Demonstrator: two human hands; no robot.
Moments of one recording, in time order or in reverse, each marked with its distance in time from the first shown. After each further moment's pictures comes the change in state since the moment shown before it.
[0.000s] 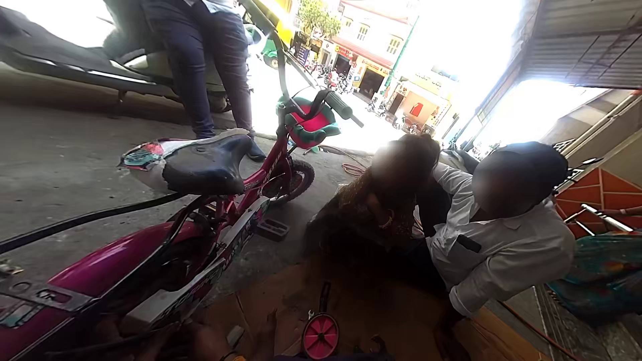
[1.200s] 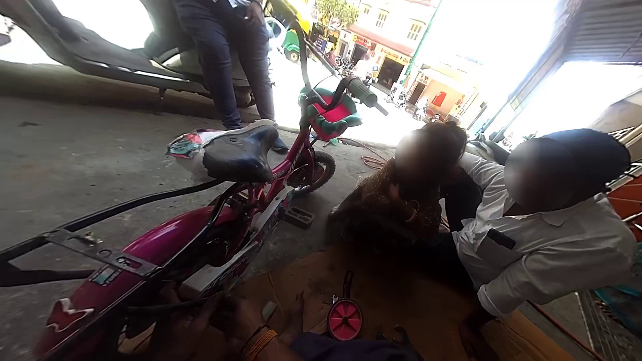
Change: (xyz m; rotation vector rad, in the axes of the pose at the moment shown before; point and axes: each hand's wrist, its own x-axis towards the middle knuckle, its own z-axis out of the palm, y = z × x) left_hand 0.010 -0.016 0.014 -0.105 0.226 0.048; right_hand -0.006 -0.007 0.007 0.224 0.120 -0.036
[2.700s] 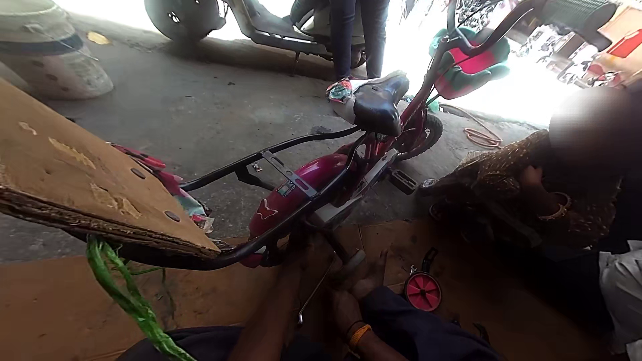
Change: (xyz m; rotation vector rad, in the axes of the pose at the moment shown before) left_hand 0.001 -0.038 -0.004 -0.442 0.183 -0.045; right_hand -0.024 0.102 -0.081 -1.819 -0.320 -0.119
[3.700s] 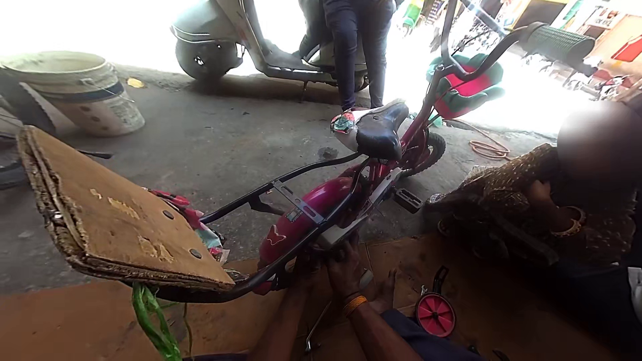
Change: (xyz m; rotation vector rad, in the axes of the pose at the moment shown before) left_hand 0.005 0.006 -0.004 -0.040 -0.026 -0.032; right_hand 0.046 -0.064 -0.106 0.850 0.873 -0.219
